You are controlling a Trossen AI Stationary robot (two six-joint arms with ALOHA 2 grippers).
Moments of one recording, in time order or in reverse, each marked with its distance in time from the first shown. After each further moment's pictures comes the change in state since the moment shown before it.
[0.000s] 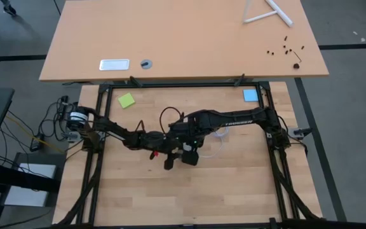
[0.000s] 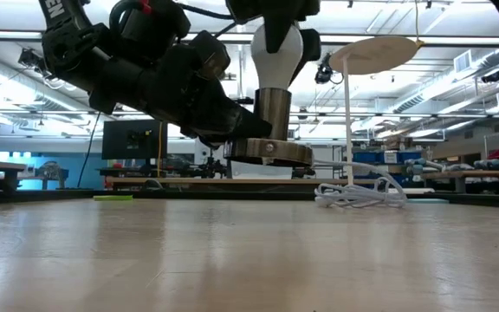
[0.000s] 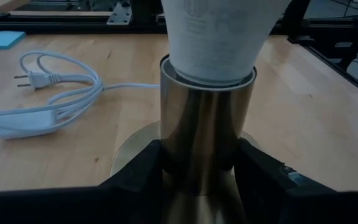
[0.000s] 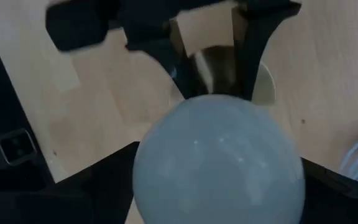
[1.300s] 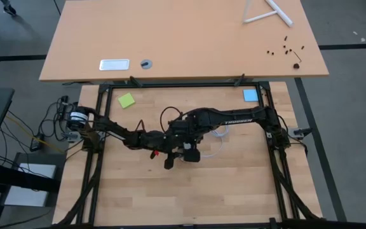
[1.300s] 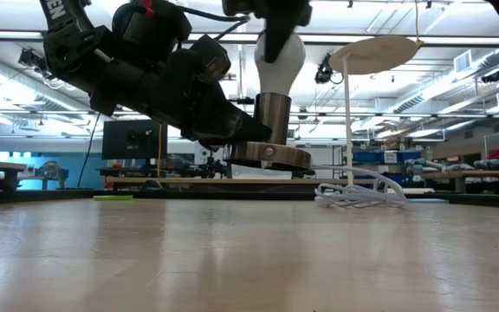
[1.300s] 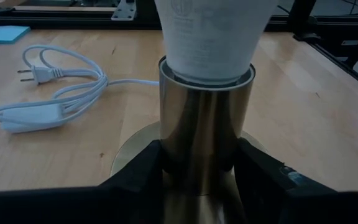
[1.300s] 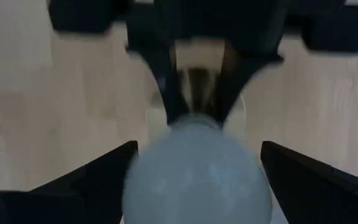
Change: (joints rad) left arm 0.002 0.001 -0.001 -0.004 0.001 -0.003; right arm -0.022 0.000 0.002 0.037 0.086 -0.286
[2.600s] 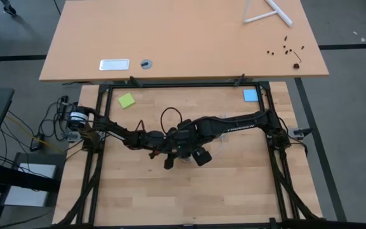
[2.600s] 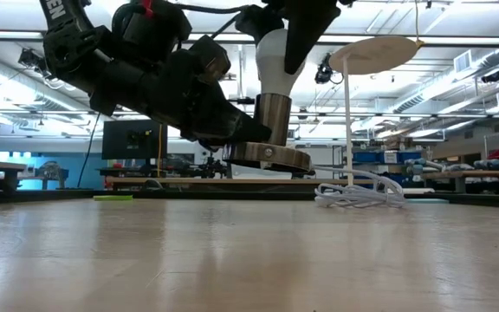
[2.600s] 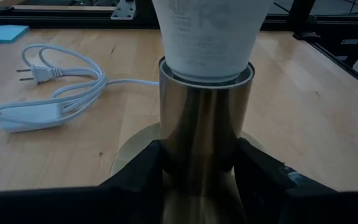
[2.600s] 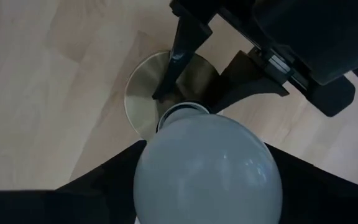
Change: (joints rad) left arm -0.001 0.000 0.000 -0.001 0.000 0.000; right arm 0.081 0.000 0.000 -0.040 0.193 -0.472
